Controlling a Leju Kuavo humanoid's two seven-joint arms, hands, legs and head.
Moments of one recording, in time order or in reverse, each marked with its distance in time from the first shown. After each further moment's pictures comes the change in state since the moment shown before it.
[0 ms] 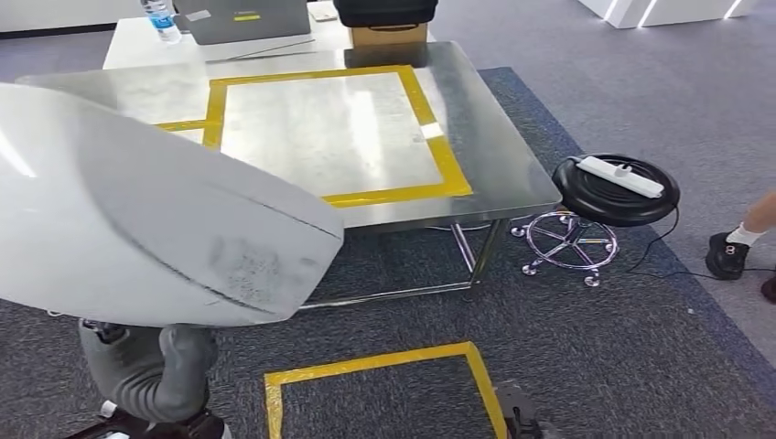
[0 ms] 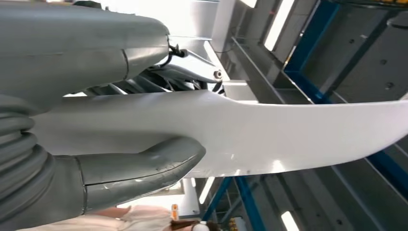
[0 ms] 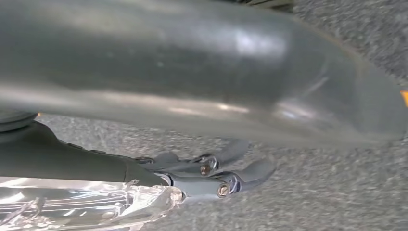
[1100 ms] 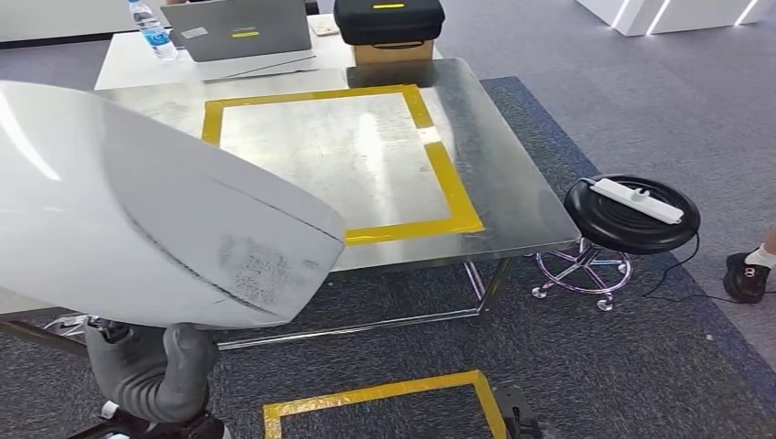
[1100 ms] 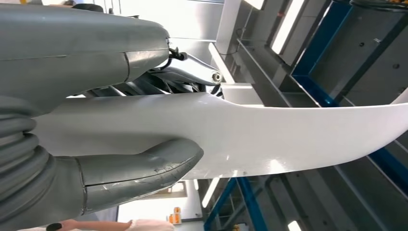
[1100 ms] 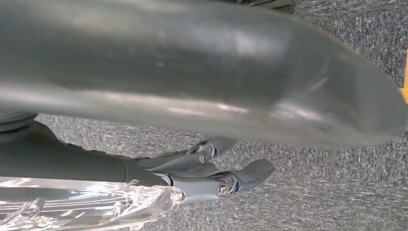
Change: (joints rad) left arm 0.003 0.004 -0.005 0.001 0.012 0.012 0.000; right arm -0.003 0.001 -0.002 0.001 0.001 0.001 0.004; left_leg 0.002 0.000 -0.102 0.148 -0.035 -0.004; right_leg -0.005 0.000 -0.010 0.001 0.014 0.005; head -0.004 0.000
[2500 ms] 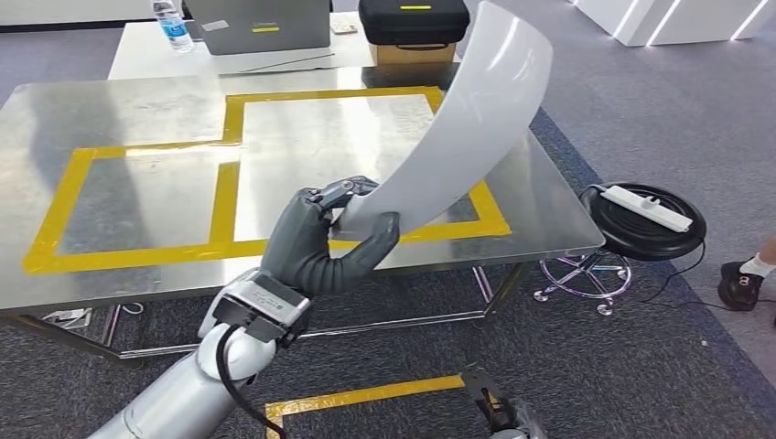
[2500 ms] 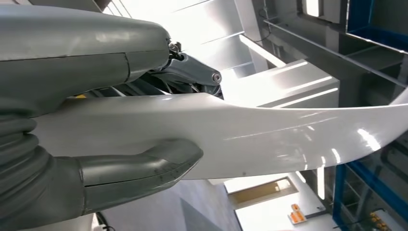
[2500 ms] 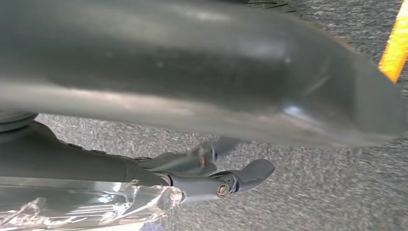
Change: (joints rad) left arm -0.483 -0.150 -0.102 0.514 -0.278 0.142 0.235; right arm -0.071 0.002 0.115 -0.002 0.144 0.076 0.086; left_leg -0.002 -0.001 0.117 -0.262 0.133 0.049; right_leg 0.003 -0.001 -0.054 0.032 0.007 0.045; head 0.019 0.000
